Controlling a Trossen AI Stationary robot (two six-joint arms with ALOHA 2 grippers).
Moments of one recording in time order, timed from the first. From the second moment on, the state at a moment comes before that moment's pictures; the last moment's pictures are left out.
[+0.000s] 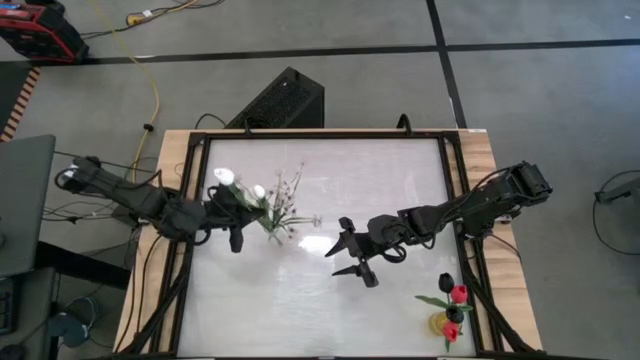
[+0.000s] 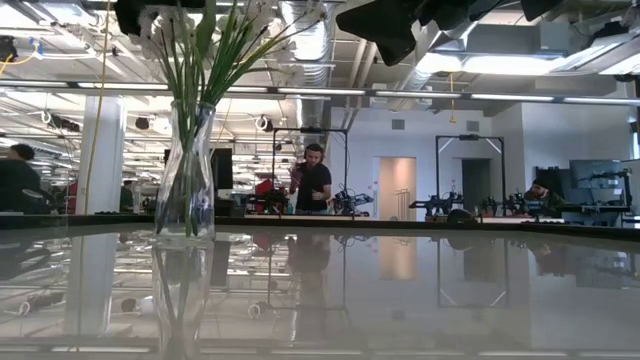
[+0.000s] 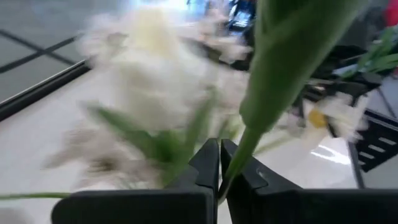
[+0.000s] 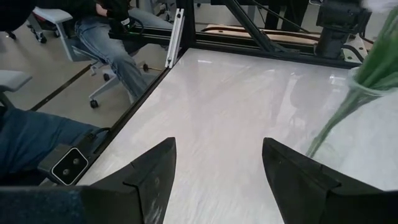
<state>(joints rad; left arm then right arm) -0.38 0.85 0.81 -0.35 -0.60 -0.52 0.27 1.50 0.91 0.23 -0.10 0.03</state>
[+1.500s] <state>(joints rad) -0.34 1.01 0.90 -0.63 -0.29 -0.42 0.28 1.50 0.91 0.19 -0.10 0.03</state>
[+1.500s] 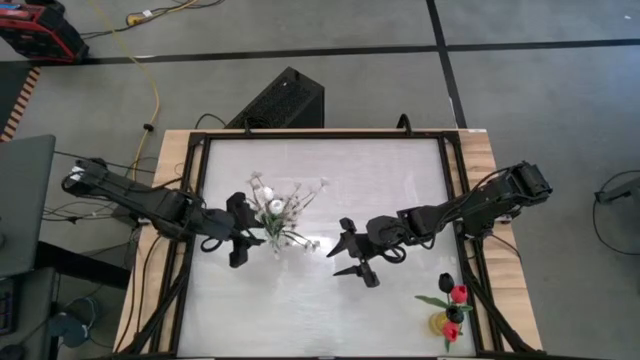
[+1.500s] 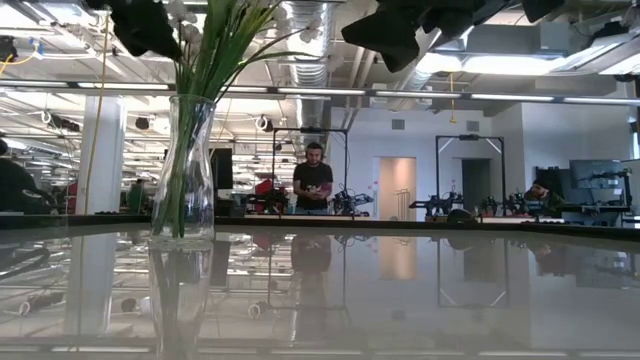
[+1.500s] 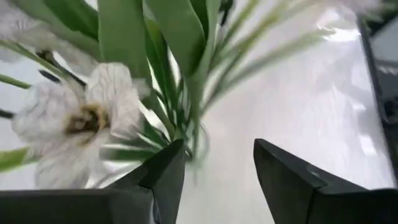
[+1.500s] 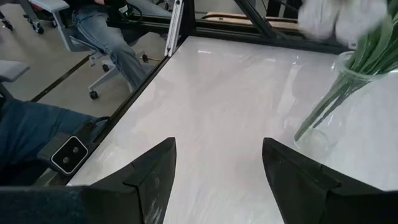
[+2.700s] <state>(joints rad) -0.34 0.57 0.76 -1.06 -0.49 -0.51 0.27 1.27 0.91 -0.29 0.03 0.19</state>
